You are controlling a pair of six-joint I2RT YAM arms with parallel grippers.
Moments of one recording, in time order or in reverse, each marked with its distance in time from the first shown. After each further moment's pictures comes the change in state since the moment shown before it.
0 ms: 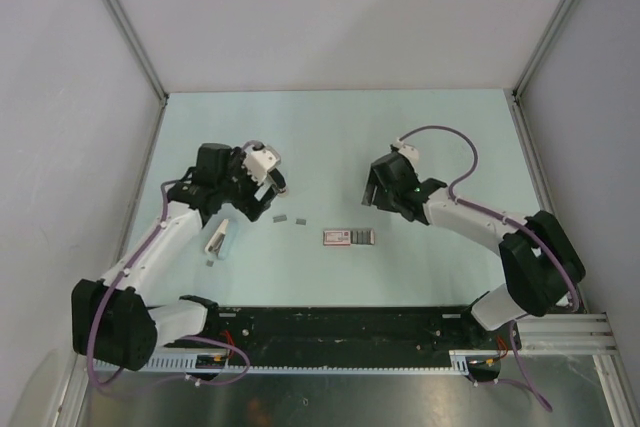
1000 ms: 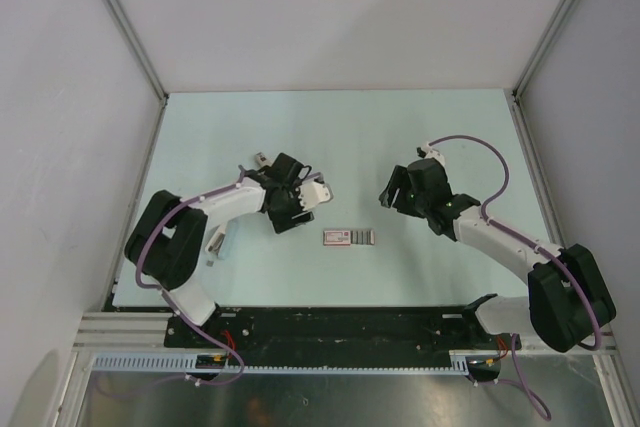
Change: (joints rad) left arm -0.331 0.496 0.119 -0.019 -0.288 0.181; right arm -0.145 -0.241 -0.244 0.131 -0.181 -0.038
